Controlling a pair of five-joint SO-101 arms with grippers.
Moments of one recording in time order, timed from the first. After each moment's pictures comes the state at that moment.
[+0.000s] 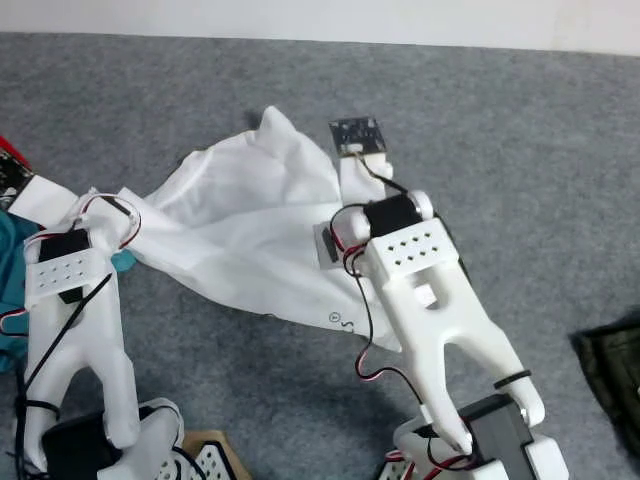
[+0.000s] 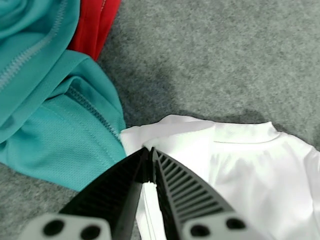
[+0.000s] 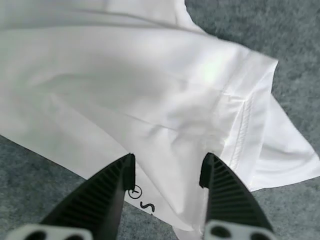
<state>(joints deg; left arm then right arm) -25.8 -22.3 44.3 37.7 37.5 -26.2 -14.8 22.4 69.0 -10.2</state>
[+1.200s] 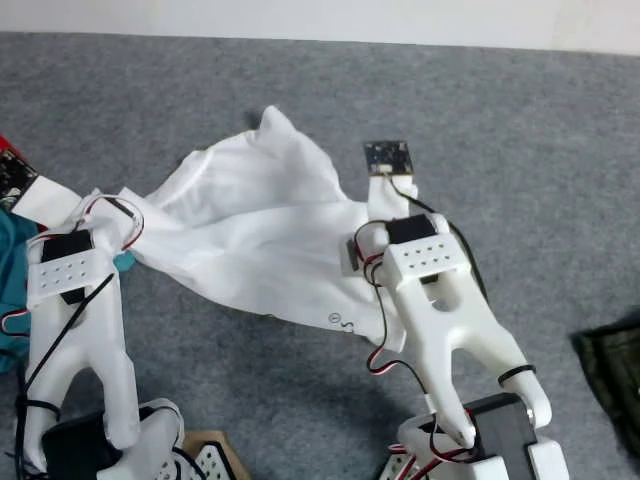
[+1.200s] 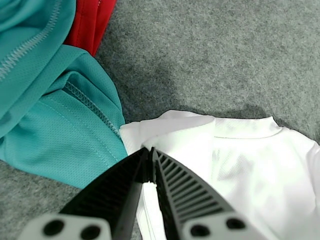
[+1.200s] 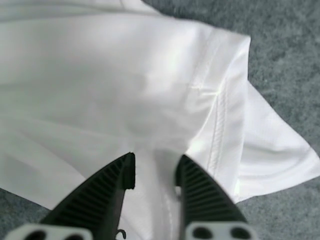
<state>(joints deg) -25.2 -22.3 45.0 37.7 37.5 -19.8 -14.4 34.4 56.0 -10.2</state>
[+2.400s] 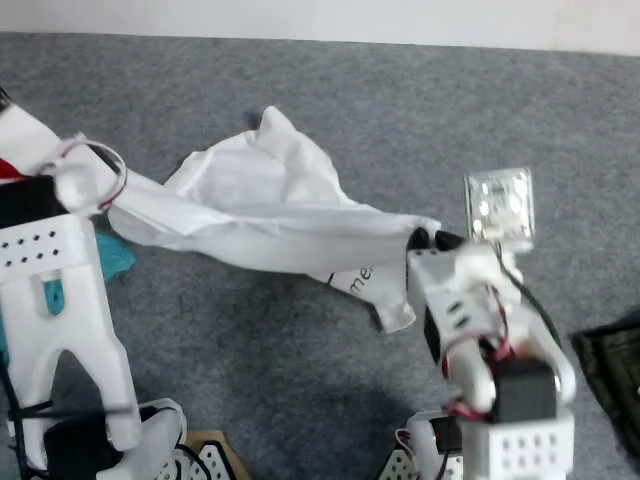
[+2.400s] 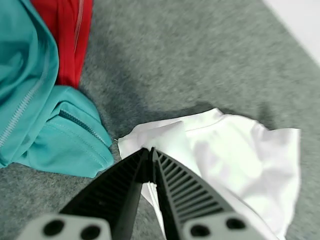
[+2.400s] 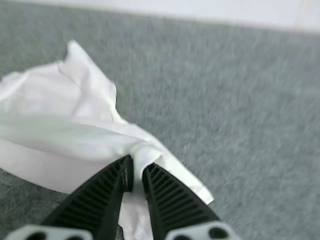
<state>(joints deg) -21.9 -22.3 10.0 72.0 31.2 -8.7 -71.5 40.3 69.1 3.8</state>
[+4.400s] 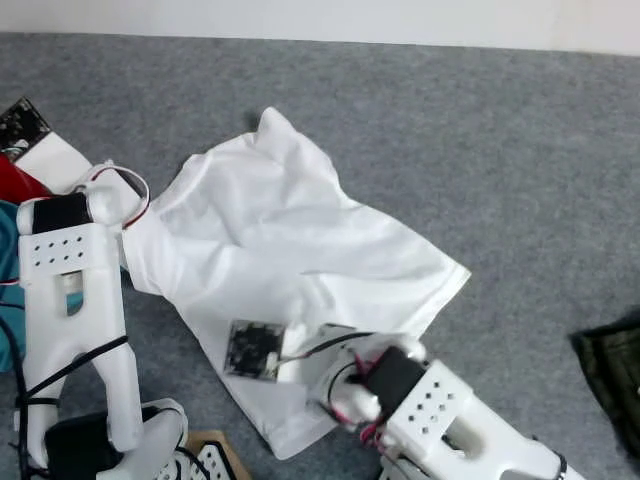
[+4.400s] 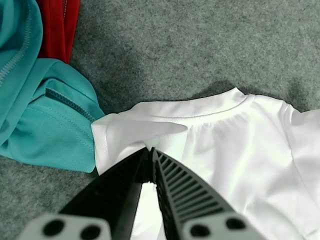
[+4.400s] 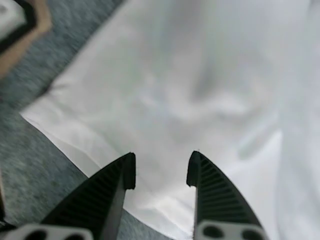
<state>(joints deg) -20.4 -22.3 27.6 58.7 31.1 -56.4 -55.8 59.2 70.7 33.2</state>
